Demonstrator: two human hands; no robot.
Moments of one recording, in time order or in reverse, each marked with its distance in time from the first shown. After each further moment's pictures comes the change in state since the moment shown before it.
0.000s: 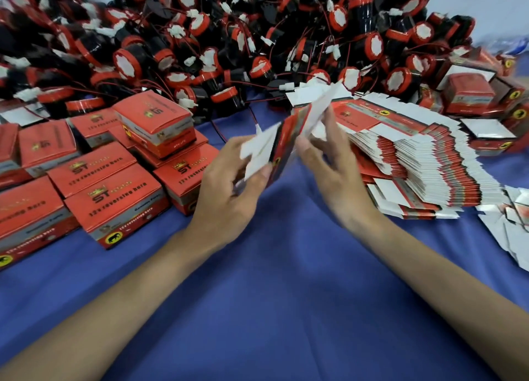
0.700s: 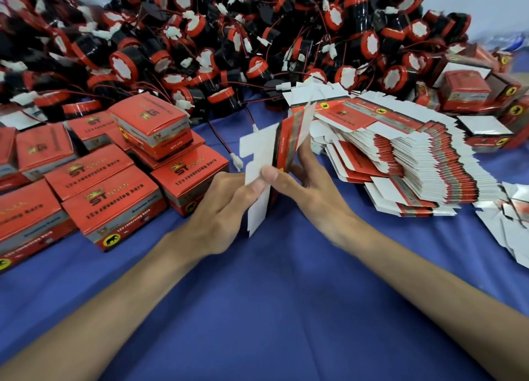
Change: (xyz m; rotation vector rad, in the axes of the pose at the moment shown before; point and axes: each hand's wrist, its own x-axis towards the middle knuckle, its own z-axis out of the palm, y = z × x) left_hand -0.005 0.000 -0.010 -0.148 -0.331 -0.039; right_hand -0.014 -0.004 0.013 0.090 -0.263 0.138
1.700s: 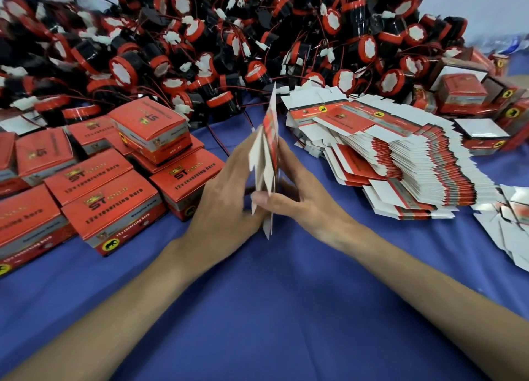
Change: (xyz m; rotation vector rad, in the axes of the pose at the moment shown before) left_hand 0.004 -0.005 0.010 0.501 0.247 0.139; right_hand -0.001 -0.002 0.003 -0.101 -0.102 -0.004
